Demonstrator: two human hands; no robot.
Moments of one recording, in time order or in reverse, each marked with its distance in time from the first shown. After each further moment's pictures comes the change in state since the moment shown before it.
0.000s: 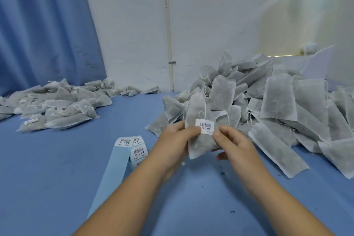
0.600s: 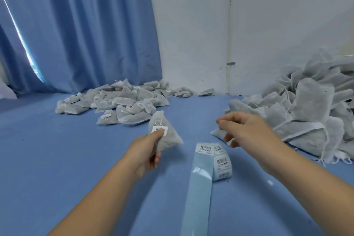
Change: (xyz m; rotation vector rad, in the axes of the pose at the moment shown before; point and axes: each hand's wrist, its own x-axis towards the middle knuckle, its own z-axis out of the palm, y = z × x) left_hand -0.025 0.041 -0.233 0.077 0.598 -0.244; right_hand 0.049 -0.034 0.160 -0.215 -0.252 0.023
